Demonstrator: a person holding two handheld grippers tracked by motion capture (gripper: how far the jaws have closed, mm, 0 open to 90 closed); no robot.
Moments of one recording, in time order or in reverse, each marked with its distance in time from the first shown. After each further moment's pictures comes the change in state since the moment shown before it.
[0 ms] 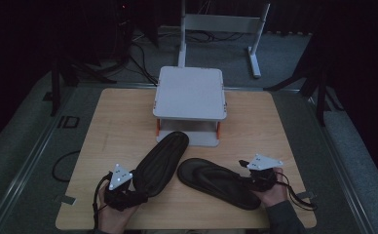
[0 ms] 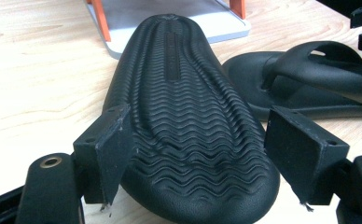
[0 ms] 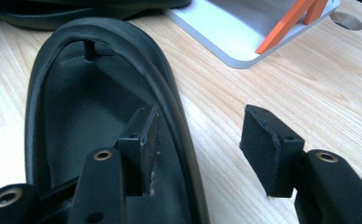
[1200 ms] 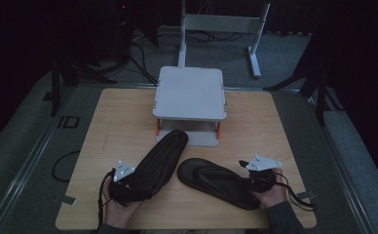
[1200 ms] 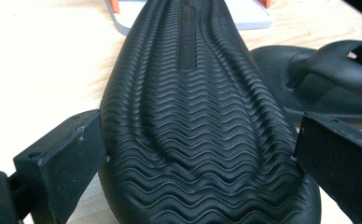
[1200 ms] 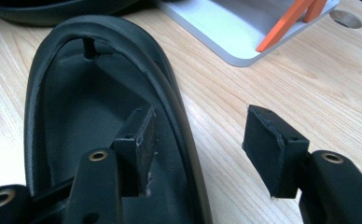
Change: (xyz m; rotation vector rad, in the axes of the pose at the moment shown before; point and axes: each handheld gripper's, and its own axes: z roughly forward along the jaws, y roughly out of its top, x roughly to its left) left arm 0.016 -0.008 0.027 0.039 -0.002 -0.128; right arm 0.003 0.000 0.002 0.006 -0.008 0.001
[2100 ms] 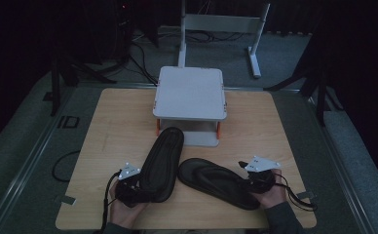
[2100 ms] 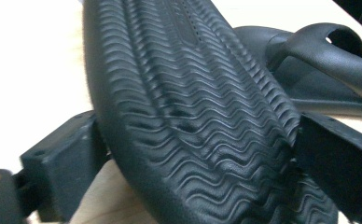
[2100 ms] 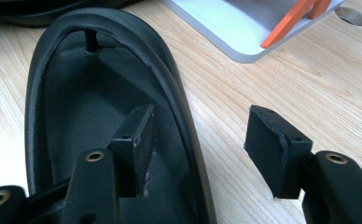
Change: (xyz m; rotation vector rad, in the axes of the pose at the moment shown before) left arm -0.008 -0.005 0.012 0.054 -0.081 -0.003; right arm 0.002 -0.002 0.002 0.014 0.001 -0.013
